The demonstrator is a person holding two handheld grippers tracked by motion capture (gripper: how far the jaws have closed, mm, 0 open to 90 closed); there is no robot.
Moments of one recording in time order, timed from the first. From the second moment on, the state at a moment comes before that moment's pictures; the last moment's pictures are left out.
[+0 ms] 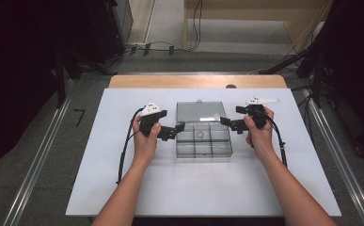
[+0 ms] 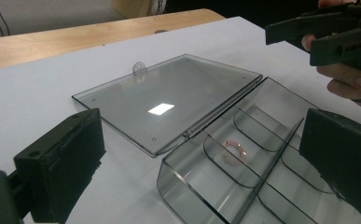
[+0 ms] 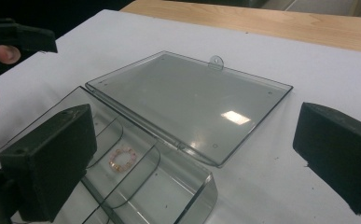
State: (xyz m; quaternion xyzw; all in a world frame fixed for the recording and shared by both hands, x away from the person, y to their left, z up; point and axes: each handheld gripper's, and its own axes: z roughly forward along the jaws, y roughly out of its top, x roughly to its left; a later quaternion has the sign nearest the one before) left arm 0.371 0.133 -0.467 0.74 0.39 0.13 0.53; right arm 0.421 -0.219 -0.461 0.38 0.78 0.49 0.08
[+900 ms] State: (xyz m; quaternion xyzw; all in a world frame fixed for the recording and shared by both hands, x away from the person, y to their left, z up) left arm 0.425 0.110 -0.486 0.71 0.49 0.06 0.50; right arm 0.453 -0.206 -0.479 0.41 0.78 0.47 0.04
